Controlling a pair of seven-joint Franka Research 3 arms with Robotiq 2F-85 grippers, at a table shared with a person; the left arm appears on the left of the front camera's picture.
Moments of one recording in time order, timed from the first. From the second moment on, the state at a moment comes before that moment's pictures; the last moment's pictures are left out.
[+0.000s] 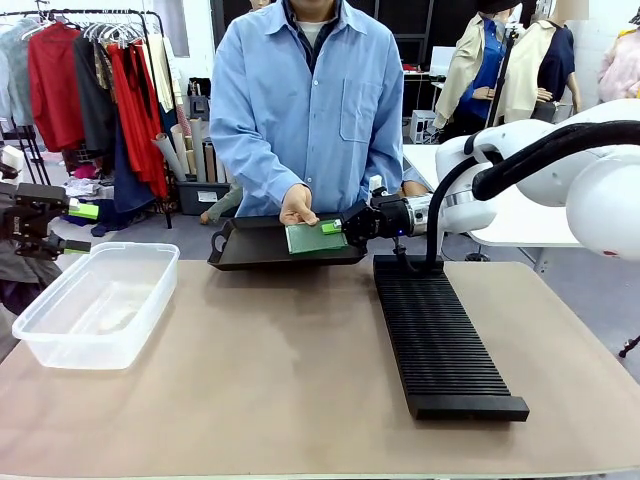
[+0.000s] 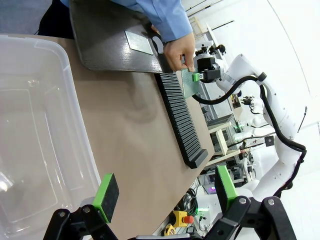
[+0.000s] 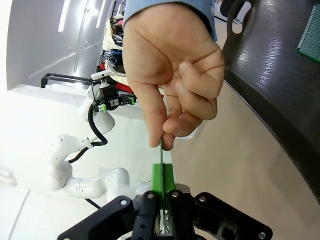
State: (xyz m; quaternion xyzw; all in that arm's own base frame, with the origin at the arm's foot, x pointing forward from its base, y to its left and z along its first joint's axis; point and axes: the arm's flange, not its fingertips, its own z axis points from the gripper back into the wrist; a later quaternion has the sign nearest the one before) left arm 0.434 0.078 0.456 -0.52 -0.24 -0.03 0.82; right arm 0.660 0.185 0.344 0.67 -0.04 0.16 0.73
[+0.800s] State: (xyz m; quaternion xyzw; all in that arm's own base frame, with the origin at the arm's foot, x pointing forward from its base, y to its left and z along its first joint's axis) left arm 0.434 0.078 0.456 -0.52 -0.24 -0.03 0.82; right arm 0.660 0.184 0.344 0.67 -0.04 0.16 0.73
